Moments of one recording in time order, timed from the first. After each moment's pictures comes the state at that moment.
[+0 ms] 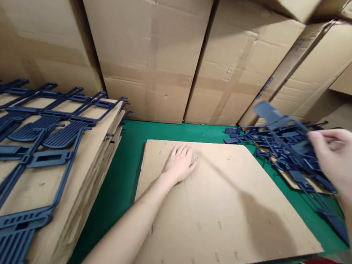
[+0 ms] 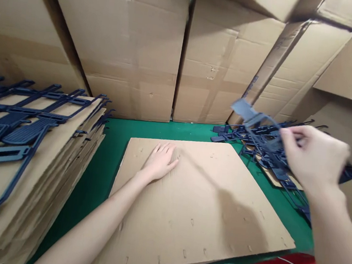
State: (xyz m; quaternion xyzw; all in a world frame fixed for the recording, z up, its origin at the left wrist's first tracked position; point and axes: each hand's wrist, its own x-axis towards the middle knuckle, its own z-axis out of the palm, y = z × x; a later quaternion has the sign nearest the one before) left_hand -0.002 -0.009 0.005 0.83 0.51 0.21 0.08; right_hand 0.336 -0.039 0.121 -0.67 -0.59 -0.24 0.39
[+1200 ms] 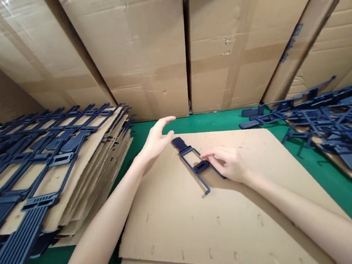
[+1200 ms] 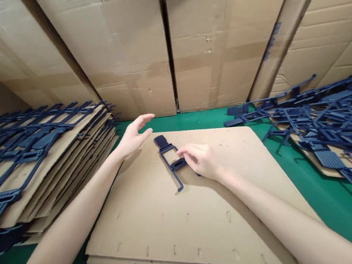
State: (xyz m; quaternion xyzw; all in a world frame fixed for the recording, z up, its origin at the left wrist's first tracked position) left_hand -0.047 0.003 0.062 0.76 0.51 0.38 0.11; right_hand 0.196 -0.007 0.000 -0.18 -0.85 0.10 0.48
